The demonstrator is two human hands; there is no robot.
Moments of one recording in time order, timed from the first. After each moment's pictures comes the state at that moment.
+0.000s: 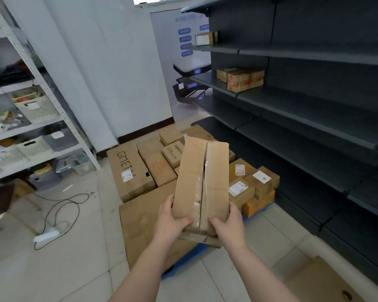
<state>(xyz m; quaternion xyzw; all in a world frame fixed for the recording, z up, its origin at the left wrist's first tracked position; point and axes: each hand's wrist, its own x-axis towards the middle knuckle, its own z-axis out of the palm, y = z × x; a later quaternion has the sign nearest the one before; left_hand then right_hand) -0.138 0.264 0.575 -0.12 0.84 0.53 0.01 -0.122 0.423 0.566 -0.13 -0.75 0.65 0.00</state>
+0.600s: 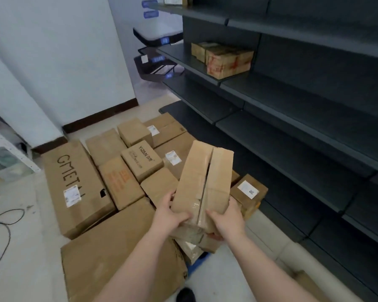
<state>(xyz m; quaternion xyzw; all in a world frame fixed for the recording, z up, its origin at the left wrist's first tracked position) -0.473 0.294 0.519 -0.10 0.79 0.58 0.16 -0.438 0.453 0.531 -0.26 -0.79 0.55 -0.05</state>
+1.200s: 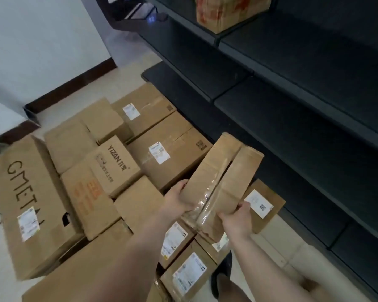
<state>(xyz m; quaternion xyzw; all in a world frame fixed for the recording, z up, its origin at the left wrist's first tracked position) -0.776 0.403 0.405 -0.05 0.84 0.44 0.30 -0.708 0.558 0.388 -0.44 -0.72 0.52 -0.13</state>
